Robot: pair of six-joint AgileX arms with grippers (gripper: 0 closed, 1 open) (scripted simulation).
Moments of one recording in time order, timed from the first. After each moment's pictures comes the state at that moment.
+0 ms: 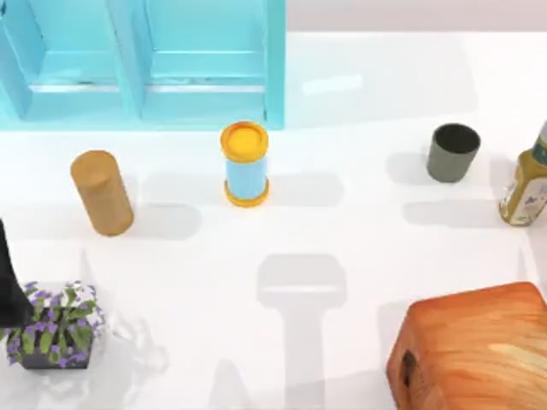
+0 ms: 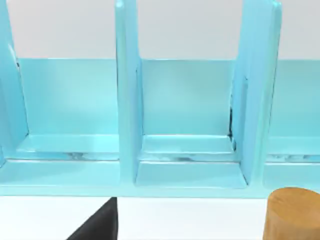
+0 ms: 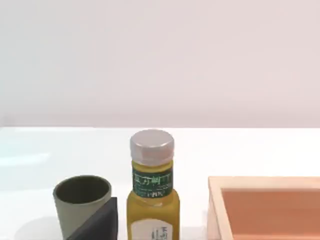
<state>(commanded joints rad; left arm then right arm) 0.00 0.00 0.00 0.00 0.00 0.00 0.00 0.00 0.00 0.00 0.00 0.00</state>
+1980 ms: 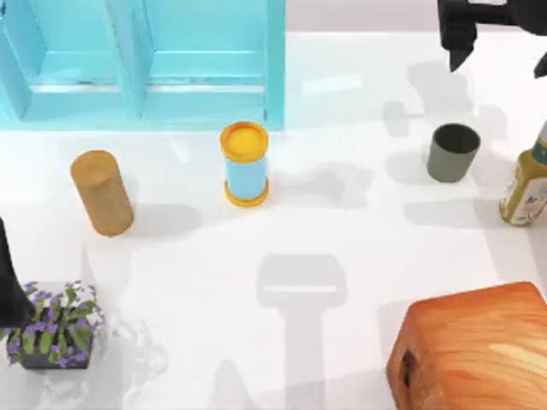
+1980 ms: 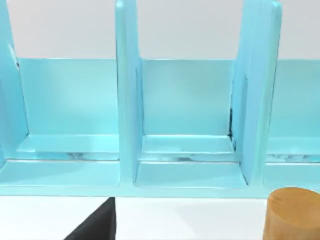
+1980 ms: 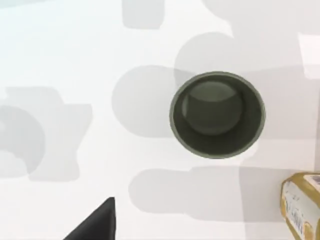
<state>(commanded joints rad) 0.00 0.00 0.00 0.00 0.00 0.00 0.20 2.12 2.10 -1.27 -0.02 0.23</state>
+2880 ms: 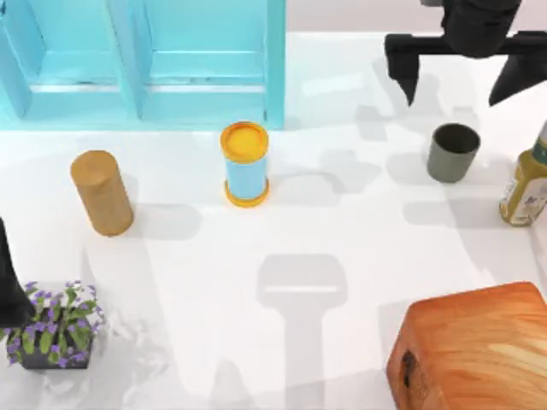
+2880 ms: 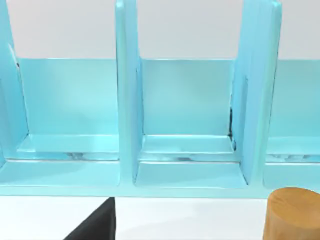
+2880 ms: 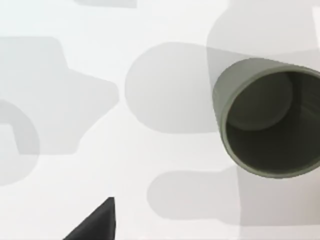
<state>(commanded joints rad) 0.00 0.00 0.00 0.00 0.00 0.00 0.27 2.45 2.48 -1.50 0.04 0.30</state>
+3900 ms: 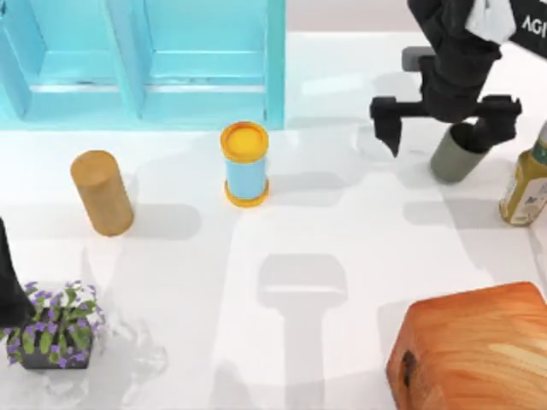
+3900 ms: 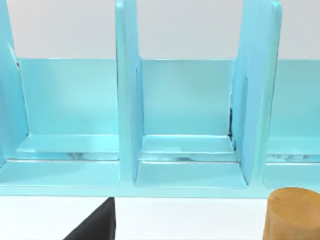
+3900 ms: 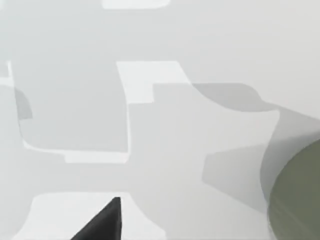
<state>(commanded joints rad) 0.00 0.00 0.00 0.00 0.00 0.00 0.27 2.46 2.11 -1.12 0.04 0.29</state>
